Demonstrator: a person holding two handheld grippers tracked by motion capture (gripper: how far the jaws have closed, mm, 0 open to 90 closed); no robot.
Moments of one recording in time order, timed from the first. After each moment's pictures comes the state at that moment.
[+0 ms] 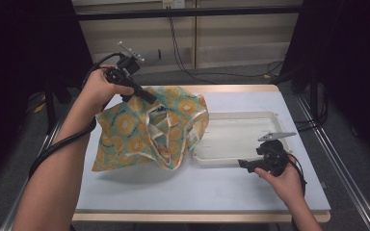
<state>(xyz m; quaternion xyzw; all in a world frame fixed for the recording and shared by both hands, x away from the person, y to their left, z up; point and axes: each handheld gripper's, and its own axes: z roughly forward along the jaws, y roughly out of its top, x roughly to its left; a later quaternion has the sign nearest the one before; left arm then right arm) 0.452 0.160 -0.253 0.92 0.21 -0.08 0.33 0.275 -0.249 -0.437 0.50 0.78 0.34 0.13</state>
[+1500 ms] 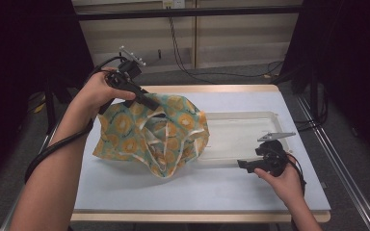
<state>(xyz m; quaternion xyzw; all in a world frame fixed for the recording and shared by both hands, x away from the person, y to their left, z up) 0.446 0.162 -0.256 0.92 0.22 -0.06 0.33 0.276 -0.248 -0.437 0.50 0.78 0.35 0.12</state>
